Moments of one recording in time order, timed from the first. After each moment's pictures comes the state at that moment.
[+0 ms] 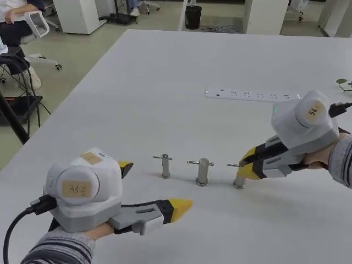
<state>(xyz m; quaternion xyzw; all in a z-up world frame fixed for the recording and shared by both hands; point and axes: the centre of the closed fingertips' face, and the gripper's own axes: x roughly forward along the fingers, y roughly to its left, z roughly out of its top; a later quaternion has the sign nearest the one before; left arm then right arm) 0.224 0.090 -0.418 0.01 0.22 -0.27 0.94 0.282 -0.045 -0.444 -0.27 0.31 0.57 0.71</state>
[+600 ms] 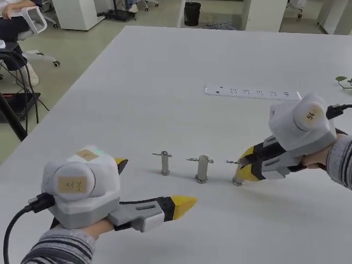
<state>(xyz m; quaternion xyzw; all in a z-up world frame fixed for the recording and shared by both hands) 0.224 0.094 -0.418 -0.01 0.22 -0.26 0.94 0.277 -0.042 -0.453 -0.29 0.30 0.57 0.70</state>
